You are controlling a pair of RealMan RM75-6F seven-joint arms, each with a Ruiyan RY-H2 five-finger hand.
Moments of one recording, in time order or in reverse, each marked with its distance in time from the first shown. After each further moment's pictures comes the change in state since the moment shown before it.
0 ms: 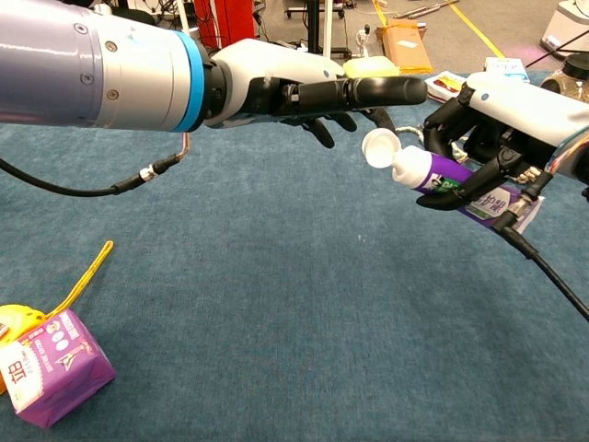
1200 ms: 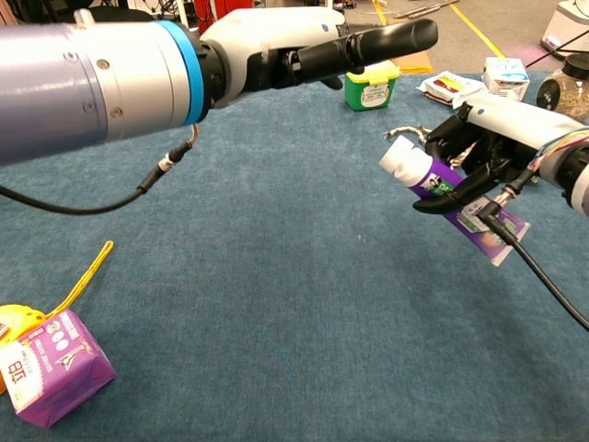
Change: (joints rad) left arm 0.099 -0.134 0.021 0.034 0.268 0.264 -0.045; right arm 0.027 -0.023 0.057 0.004 0.210 -0.071 0.045
